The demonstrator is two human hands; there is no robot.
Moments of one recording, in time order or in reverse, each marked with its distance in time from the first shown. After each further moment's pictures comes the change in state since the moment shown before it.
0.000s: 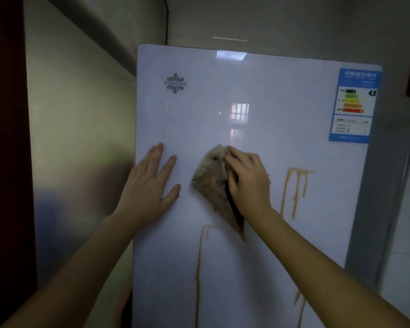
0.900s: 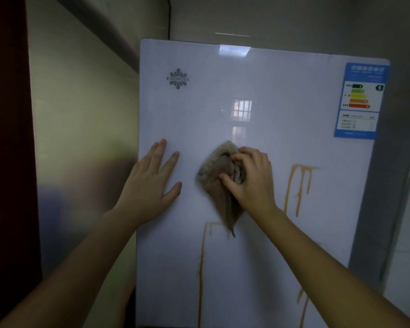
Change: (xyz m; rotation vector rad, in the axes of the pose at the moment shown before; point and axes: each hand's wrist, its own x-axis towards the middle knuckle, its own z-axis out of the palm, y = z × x) left_hand 0.000 -0.006 -0.002 0.011 -0.017 0.027; right_hand -0.005 0.008 0.000 0.079 -0.055 0.102
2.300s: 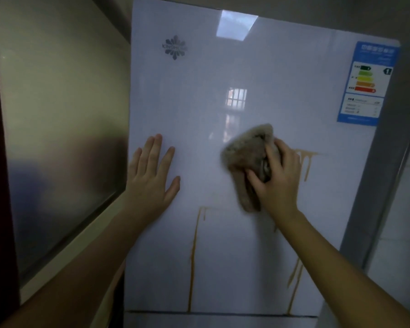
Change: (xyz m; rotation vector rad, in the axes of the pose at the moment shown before) left_hand -0.020 0.015 0.079 0.028 0.404 -0.015; right_hand -0.040 0.049 -0.021 -0.180 0.127 -0.021
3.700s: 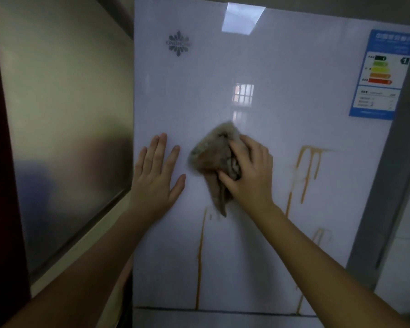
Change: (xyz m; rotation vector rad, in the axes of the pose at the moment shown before) left_hand -0.001 -0.005 0.007 0.031 0.030 0.028; right_hand 0.005 -0.054 0.035 0.102 -0.084 -0.073
